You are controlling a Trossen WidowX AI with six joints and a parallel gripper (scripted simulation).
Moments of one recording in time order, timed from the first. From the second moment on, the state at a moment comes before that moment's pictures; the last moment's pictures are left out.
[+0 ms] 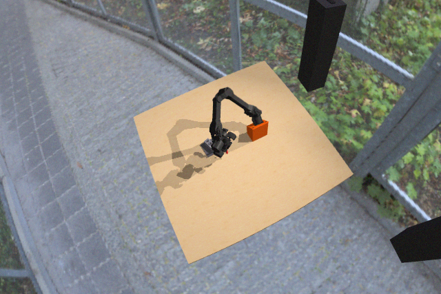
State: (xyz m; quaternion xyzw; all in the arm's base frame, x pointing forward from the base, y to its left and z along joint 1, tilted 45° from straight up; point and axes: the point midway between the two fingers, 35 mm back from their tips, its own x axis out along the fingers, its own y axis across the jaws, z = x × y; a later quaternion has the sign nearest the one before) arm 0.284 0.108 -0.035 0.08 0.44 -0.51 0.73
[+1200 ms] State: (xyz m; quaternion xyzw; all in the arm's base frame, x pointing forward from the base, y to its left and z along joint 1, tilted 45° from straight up) arm 0.348 0.052 0.027 0.08 0.44 -0.51 0.74
